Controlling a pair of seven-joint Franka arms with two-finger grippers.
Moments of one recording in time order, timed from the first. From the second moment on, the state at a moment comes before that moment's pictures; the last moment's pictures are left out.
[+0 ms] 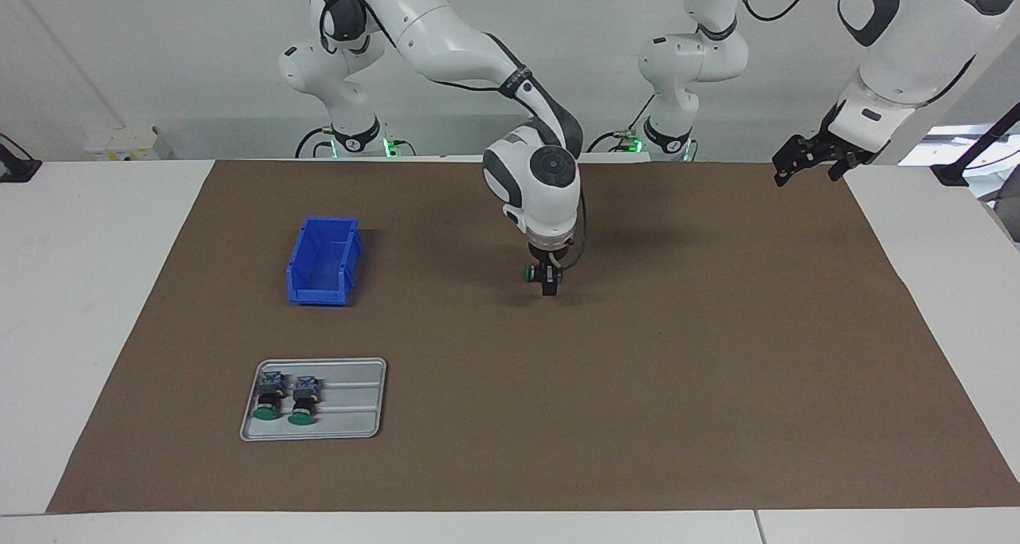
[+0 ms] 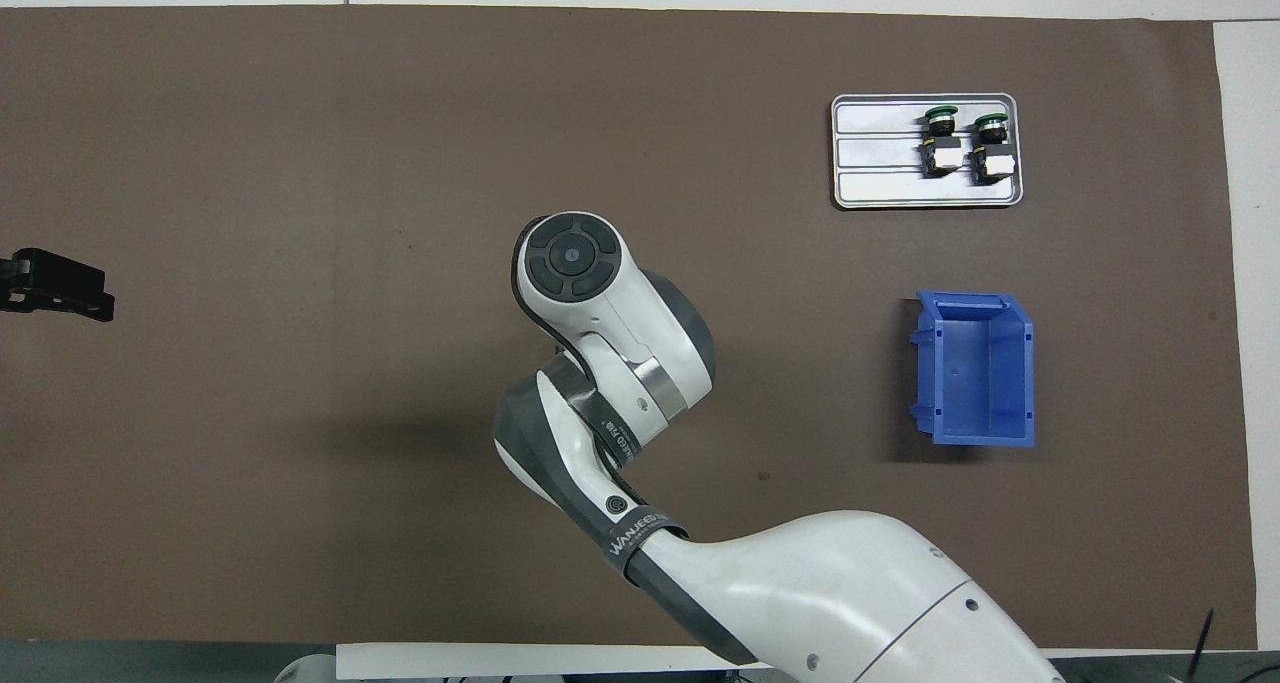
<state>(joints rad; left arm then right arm) -0.06 -0.12 0.00 -1.76 0.03 1.51 -0.06 0.72 0.52 -0.04 -1.56 0.13 2.04 2.17</state>
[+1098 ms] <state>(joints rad) -0.36 -0.05 -0.03 -1.87 -0.02 1.72 -1.04 0.20 0.18 -0.05 -1.54 0.08 1.55 0.57</state>
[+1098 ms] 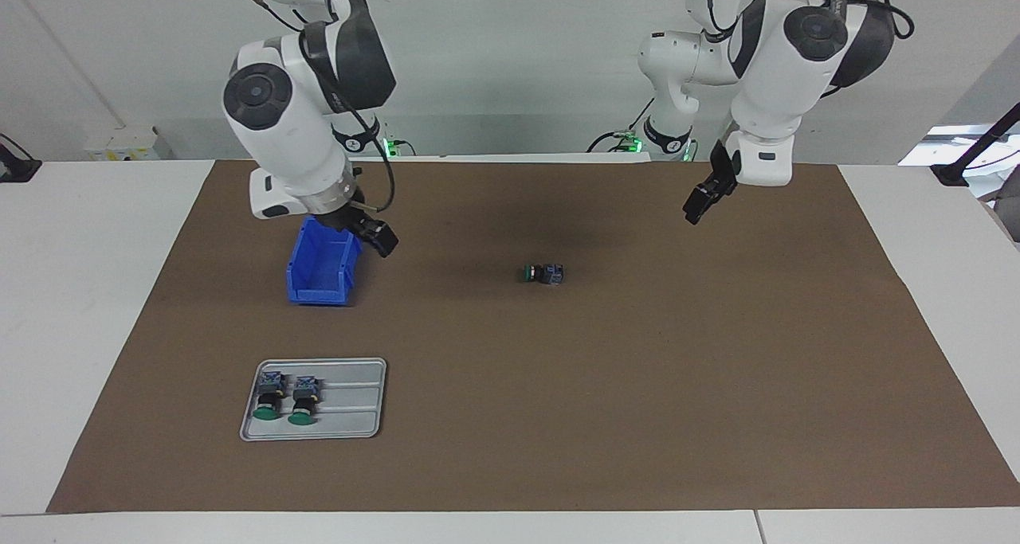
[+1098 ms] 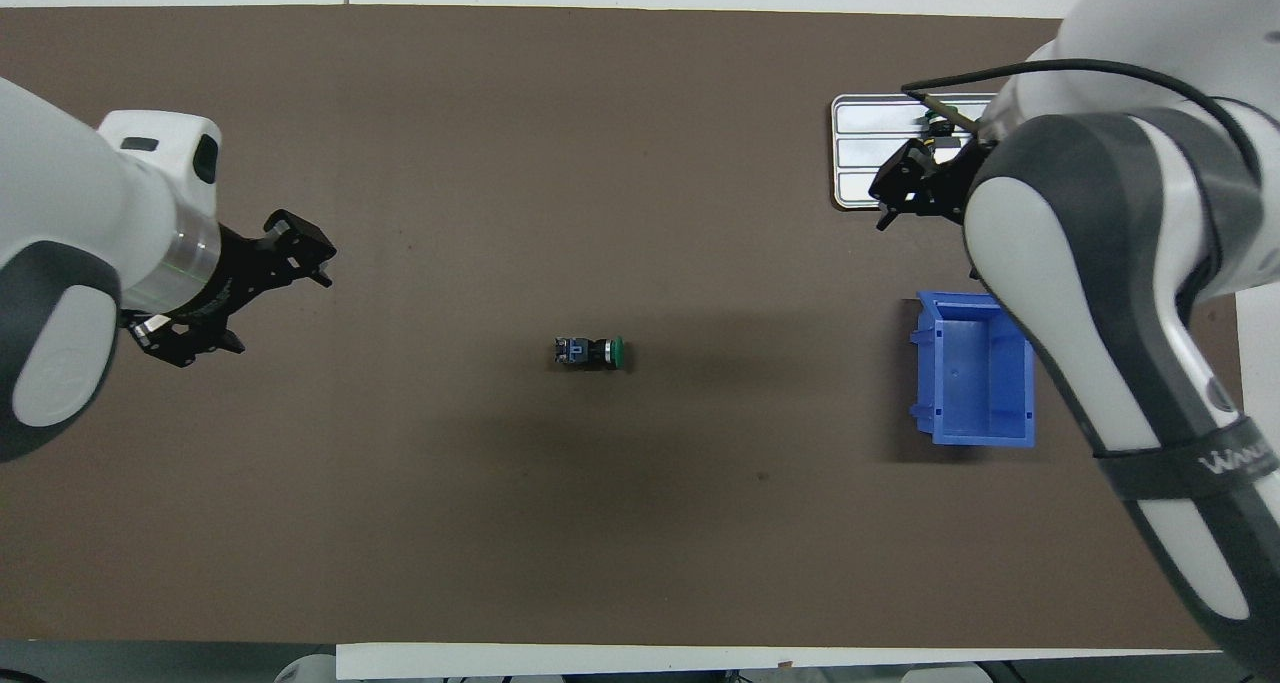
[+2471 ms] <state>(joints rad) -0.72 0.34 -0.03 -1.85 -0.07 2.13 -2.00 -0.04 0.02 -0.08 -1.62 0.04 1.48 0.00</state>
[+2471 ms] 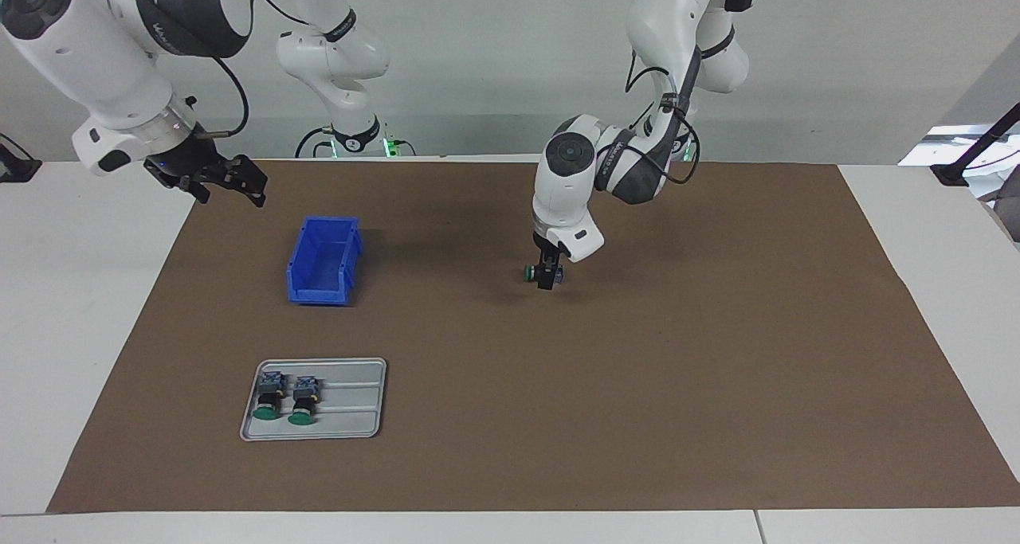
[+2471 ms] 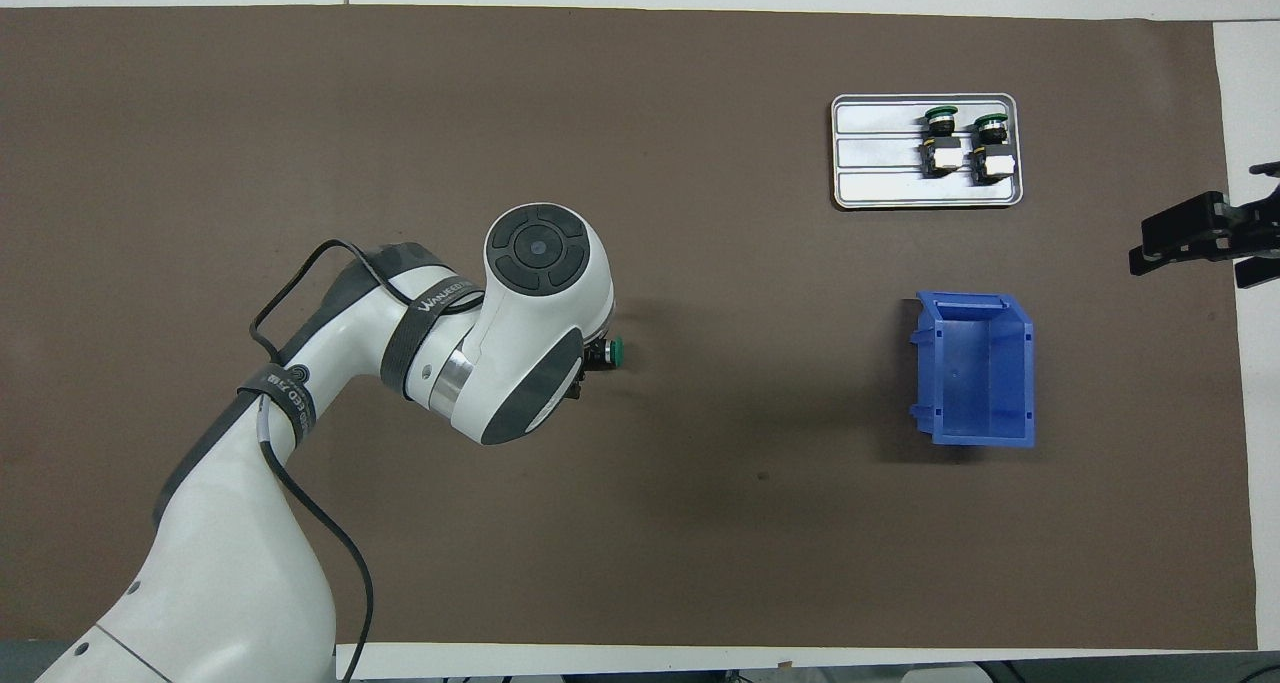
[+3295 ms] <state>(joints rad) -0.76 0.39 -0.03 -1.87 -0.07 2.19 -2.11 -0.04 0.02 -0.07 -1.62 -0.02 1.48 -0.02</state>
